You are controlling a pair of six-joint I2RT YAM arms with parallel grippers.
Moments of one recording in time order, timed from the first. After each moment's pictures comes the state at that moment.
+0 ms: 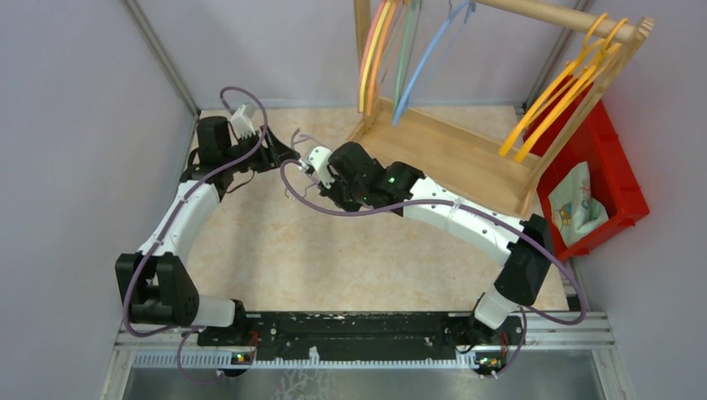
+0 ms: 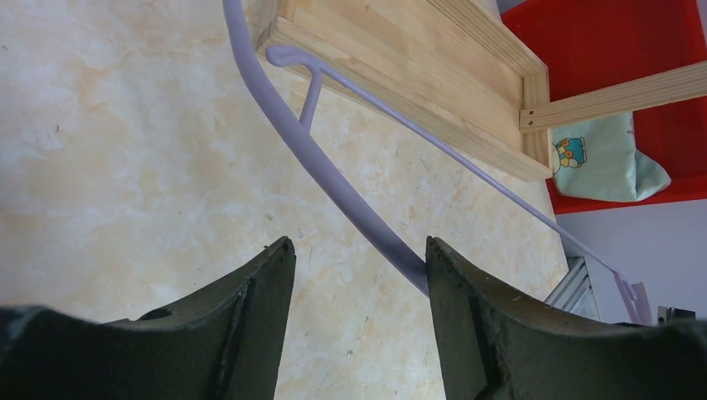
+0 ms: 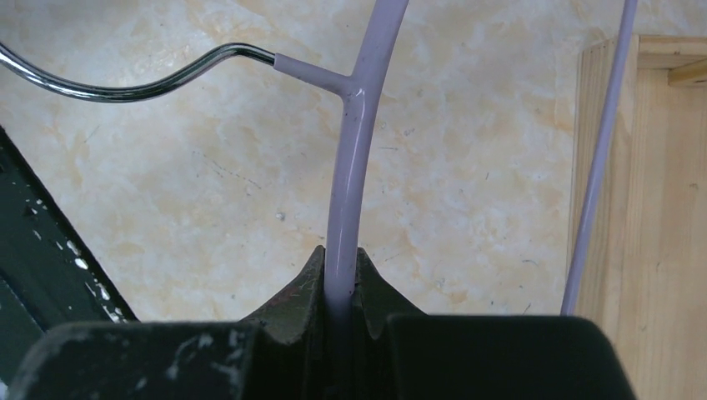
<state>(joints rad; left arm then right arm) -0.07 1.39 1.10 -0.18 0.63 -0.43 0.97 1.61 1.55 -0.70 0.05 -0.17</state>
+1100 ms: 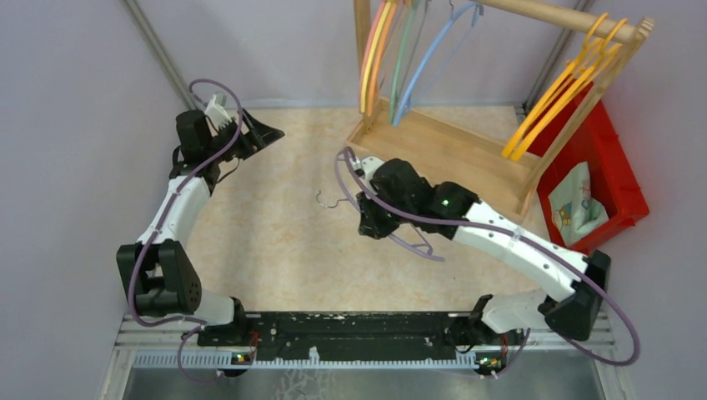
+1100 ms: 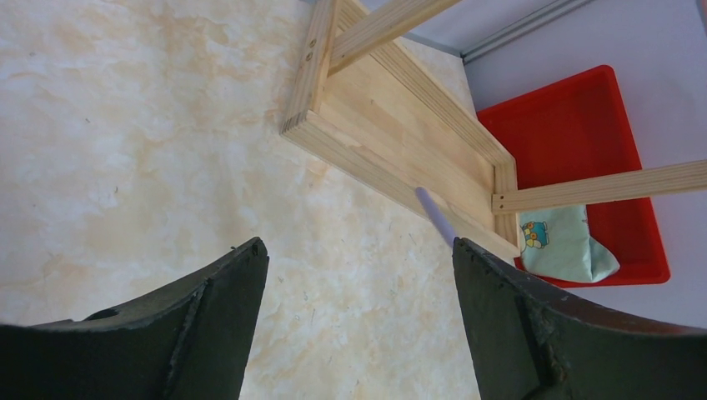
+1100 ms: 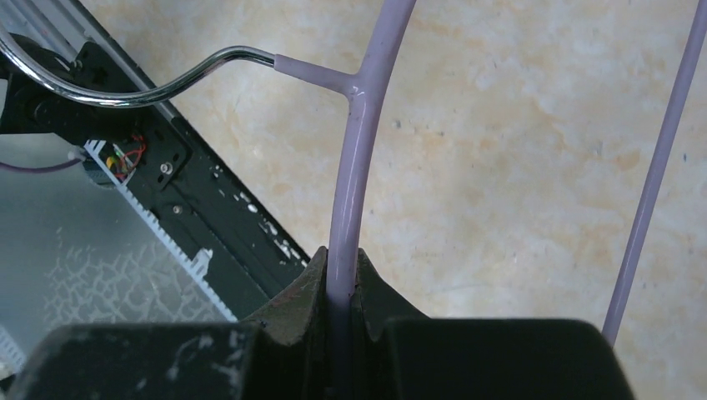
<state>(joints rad) 0.06 1.44 1.13 0.01 0.66 -0.59 0.95 1.32 1.32 -0.76 -0.10 0.29</state>
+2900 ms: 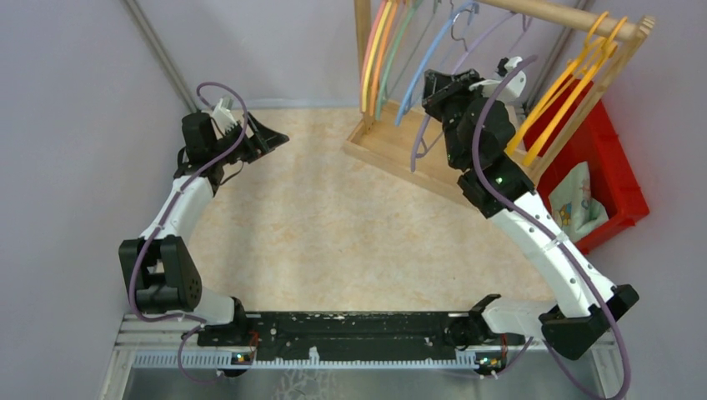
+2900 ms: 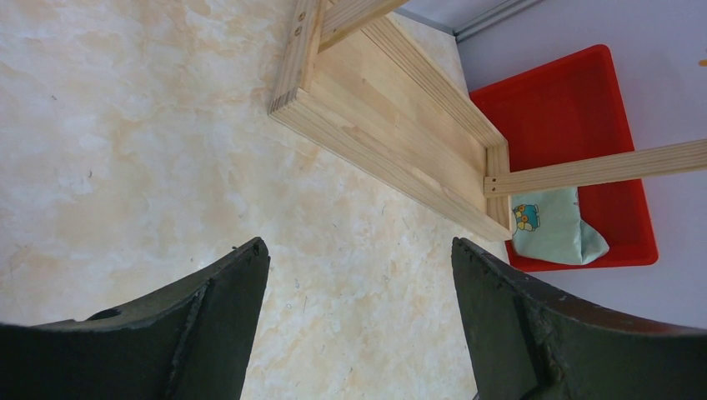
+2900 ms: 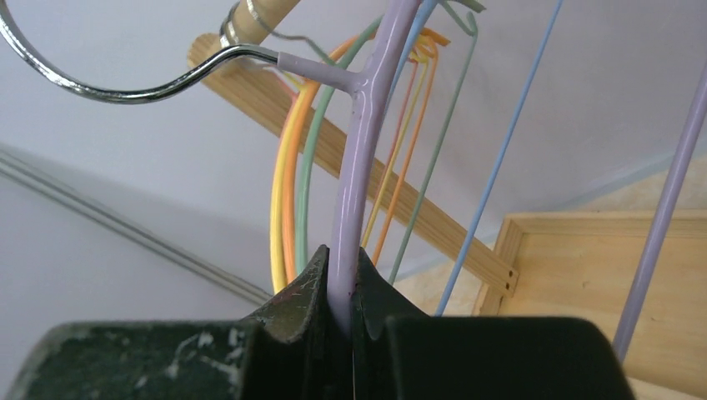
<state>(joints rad) 0.04 1.46 1.10 0.03 0.70 -0.60 0.63 1.19 1.45 -0.05 0.60 0.64</state>
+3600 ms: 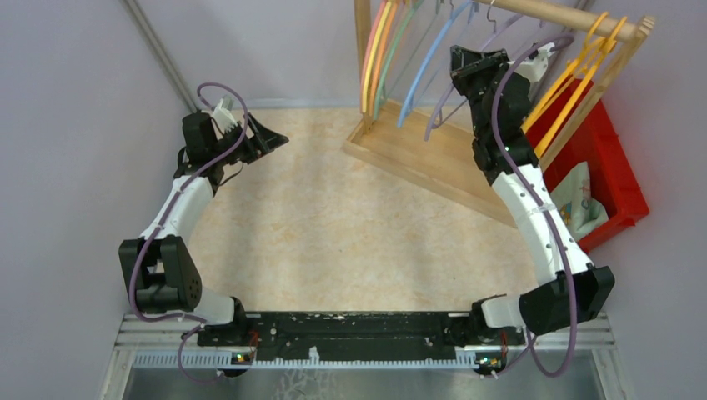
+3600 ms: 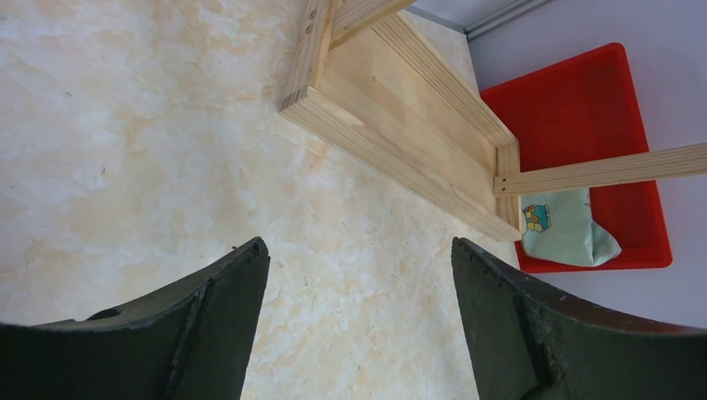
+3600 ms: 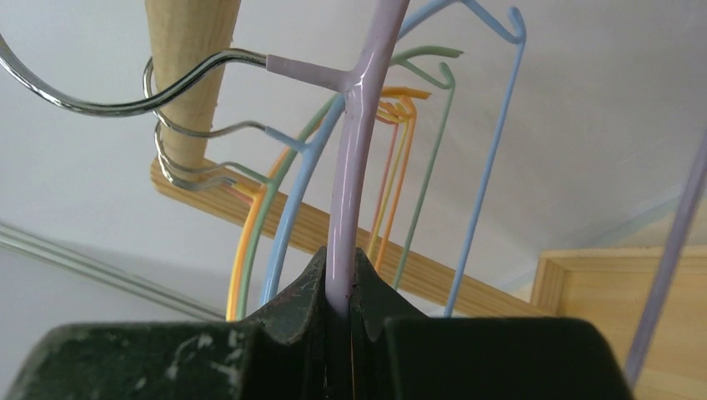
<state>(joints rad) 0.04 1.46 1.10 0.01 0.69 -0.58 0.29 1.32 1.45 0.08 0.29 0.92</state>
